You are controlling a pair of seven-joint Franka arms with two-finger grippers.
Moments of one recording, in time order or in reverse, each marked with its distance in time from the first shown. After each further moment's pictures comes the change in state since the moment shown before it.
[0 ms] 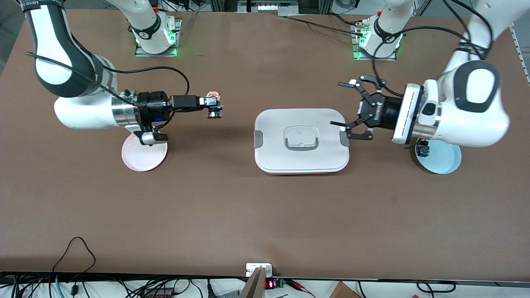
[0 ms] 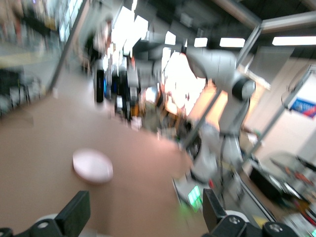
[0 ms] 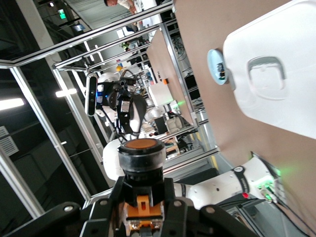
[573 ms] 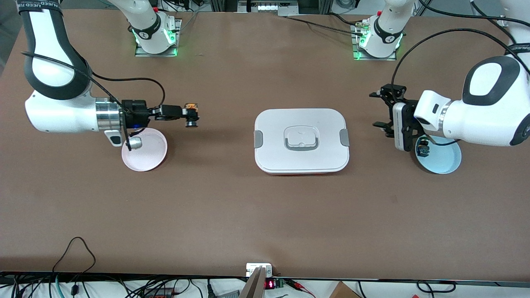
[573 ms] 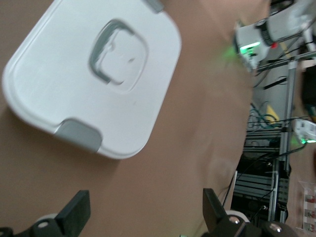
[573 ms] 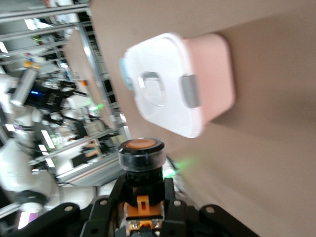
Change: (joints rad) left arm 0.036 0.000 -0.013 0.063 0.755 -0.195 -0.586; right arm -0.091 0.002 -0.004 0.004 -0.461 0.007 -0.030
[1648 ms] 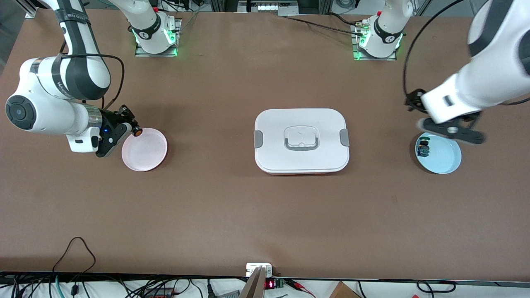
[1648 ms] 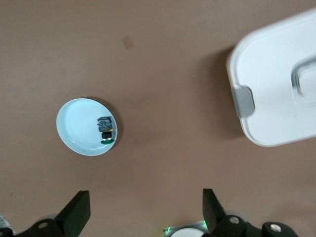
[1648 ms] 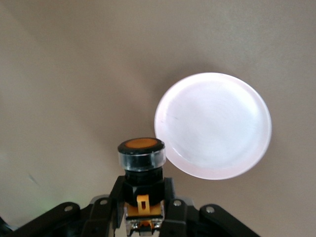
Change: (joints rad) left arm -0.564 -0.233 0.620 0.257 0.346 -0.123 -0.716; right arm -0.048 0.003 -0.005 -0.002 -0.986 0.104 -0.651
